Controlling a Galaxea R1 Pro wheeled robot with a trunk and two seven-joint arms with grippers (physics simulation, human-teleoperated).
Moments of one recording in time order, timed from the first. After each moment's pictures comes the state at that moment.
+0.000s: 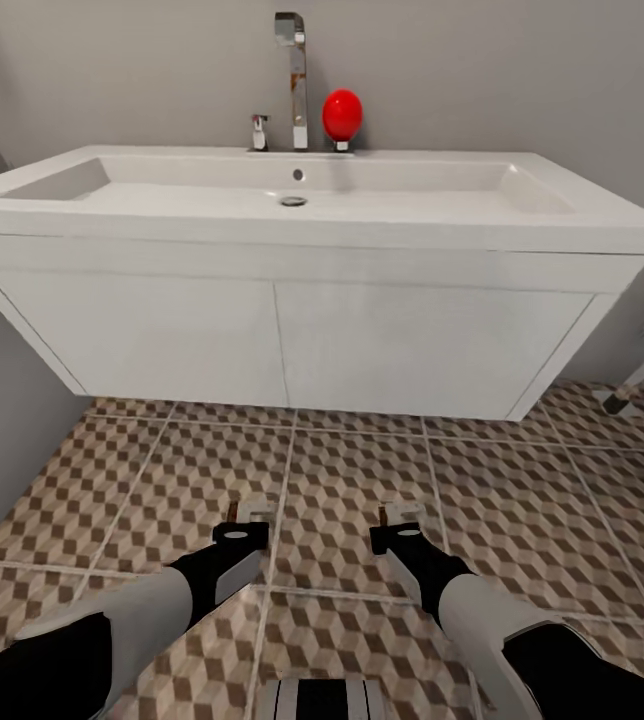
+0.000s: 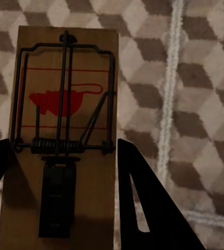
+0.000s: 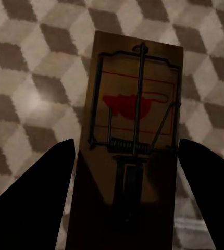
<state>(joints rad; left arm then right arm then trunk) -0.91 -0.06 -1.33 -0.29 1.30 0.04 0.48 -0.86 0.15 0.23 -0.18 -0.13 0.16 -0.21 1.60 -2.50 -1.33</state>
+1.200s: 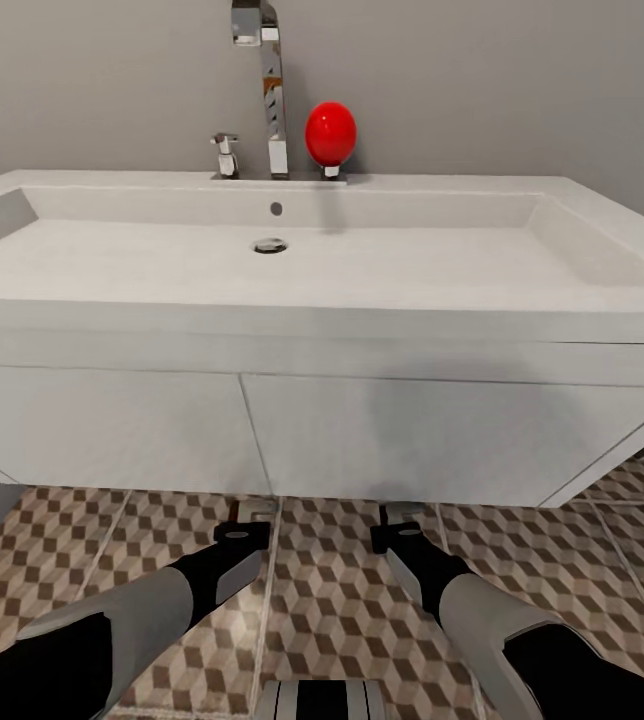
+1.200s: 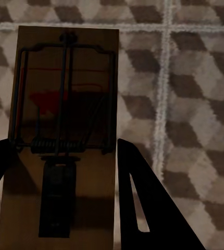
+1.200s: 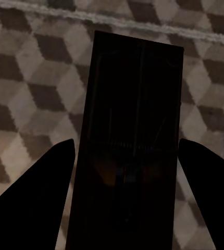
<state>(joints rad) -0.91 -0.06 -1.32 -0.29 1.30 0.04 0.48 -0.86 0.15 0.23 -0.18 -0.13 0.16 -0.21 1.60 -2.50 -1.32</state>
